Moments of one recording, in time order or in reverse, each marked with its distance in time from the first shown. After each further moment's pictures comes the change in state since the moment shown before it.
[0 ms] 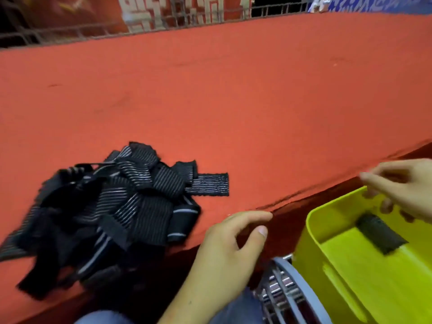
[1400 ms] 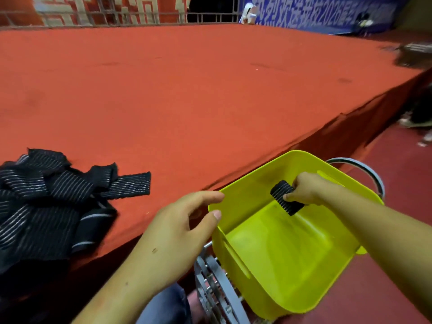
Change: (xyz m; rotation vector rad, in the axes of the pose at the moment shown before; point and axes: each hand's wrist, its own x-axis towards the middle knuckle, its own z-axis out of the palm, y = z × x) left_hand 0.010 0.045 0.052 0.076 -0.179 0.130; right_hand 0.033 0.093 0.011 -0.449 -0.285 0.314
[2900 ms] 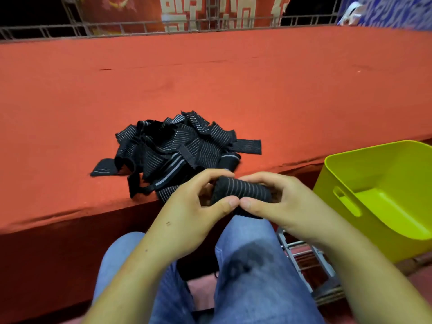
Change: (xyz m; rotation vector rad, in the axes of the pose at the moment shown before) left_hand -0.222 -0.033 -0.124 -0.083 0.294 -0.115; right_hand -0.317 -0.223 0.083 0.935 -0.194 -0.999
